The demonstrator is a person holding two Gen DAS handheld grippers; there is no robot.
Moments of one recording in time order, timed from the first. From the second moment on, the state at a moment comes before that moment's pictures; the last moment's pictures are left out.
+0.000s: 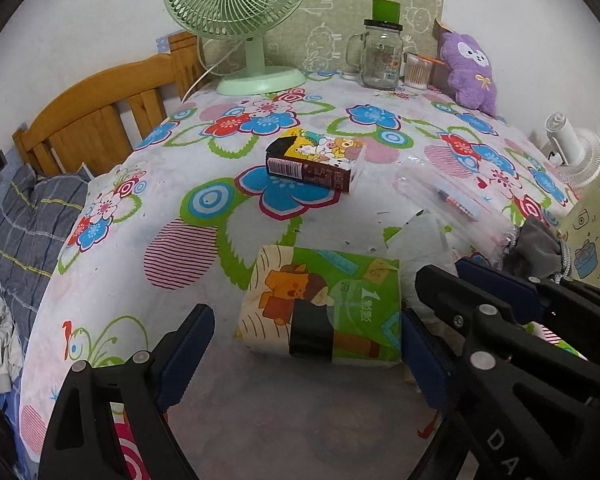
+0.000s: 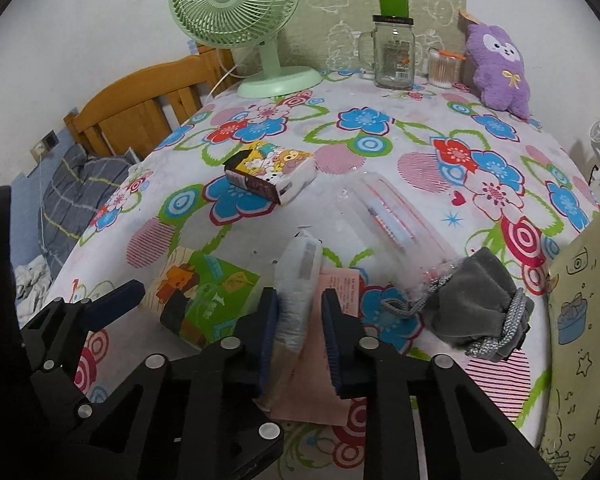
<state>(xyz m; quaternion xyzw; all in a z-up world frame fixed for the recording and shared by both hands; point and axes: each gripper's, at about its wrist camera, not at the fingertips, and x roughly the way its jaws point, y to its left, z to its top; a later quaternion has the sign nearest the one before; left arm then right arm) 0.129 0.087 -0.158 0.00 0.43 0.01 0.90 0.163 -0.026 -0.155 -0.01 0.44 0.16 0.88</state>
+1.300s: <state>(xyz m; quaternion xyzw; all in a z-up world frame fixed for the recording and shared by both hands) 0.106 0.078 -0.119 -0.01 0.40 0.01 0.92 0.138 -0.039 -0.114 -0.01 0.41 0.16 0.90</state>
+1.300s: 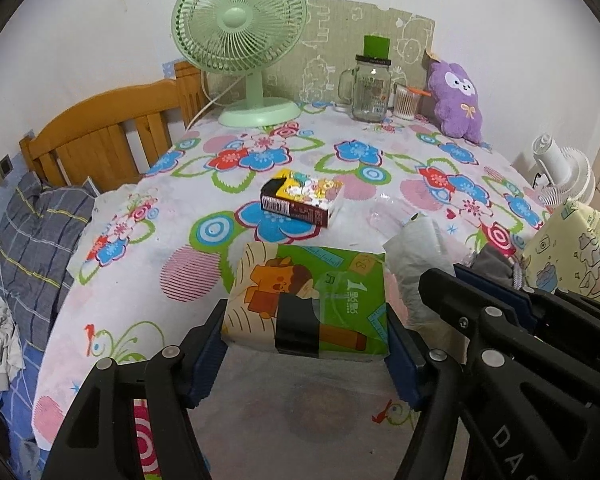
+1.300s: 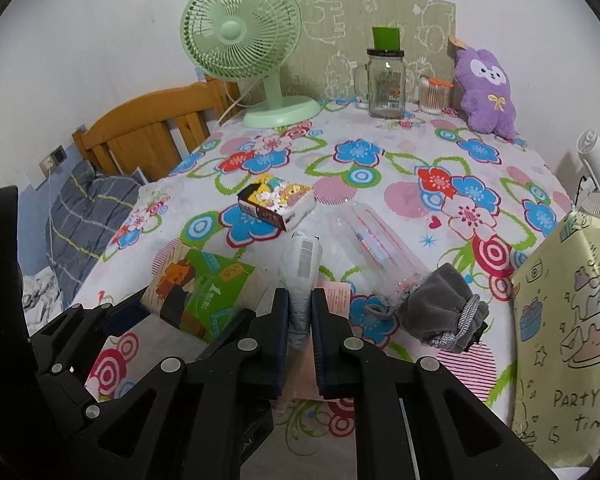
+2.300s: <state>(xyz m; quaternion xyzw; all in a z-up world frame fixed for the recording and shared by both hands) 0.081 0.048 -0.054 -0.01 0.34 0.00 0.94 0.107 -0.068 -0.044 -0.01 0.35 0.15 0.93</state>
